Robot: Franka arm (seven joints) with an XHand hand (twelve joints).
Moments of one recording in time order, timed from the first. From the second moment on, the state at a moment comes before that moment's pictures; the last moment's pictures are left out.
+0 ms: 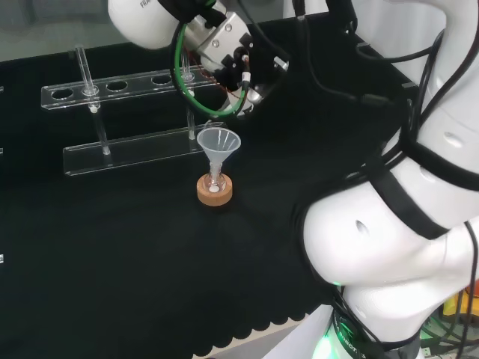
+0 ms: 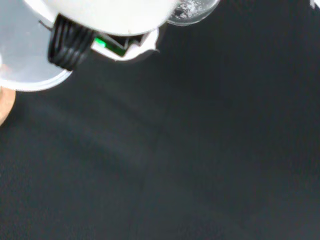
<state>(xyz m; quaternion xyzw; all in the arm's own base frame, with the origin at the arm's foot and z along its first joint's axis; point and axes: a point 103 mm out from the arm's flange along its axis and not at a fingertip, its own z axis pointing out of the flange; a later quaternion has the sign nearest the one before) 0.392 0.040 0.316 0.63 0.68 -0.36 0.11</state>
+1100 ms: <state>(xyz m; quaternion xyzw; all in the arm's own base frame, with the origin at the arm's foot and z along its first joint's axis) 0.390 0.036 0.280 0.60 0.66 -0.42 0.12</state>
